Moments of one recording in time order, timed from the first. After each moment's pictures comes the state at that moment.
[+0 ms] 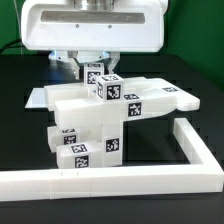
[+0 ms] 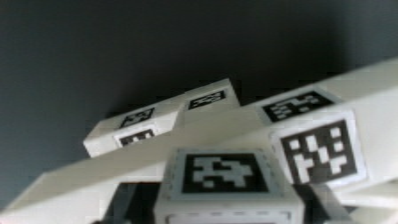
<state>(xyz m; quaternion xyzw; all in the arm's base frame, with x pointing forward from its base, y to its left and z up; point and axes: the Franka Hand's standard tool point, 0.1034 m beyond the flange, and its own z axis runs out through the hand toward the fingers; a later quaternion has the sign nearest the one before) 0.525 -0.004 0.106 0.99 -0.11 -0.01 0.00</state>
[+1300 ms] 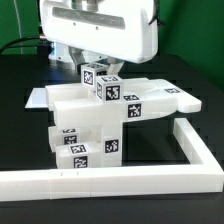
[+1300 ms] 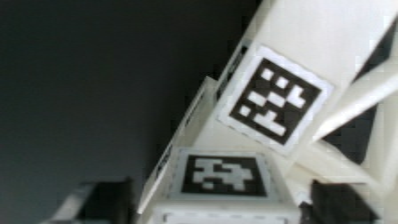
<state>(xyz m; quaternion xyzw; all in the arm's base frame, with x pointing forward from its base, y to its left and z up) 0.527 0.001 0.106 0.93 -0.38 -0.01 0.00</state>
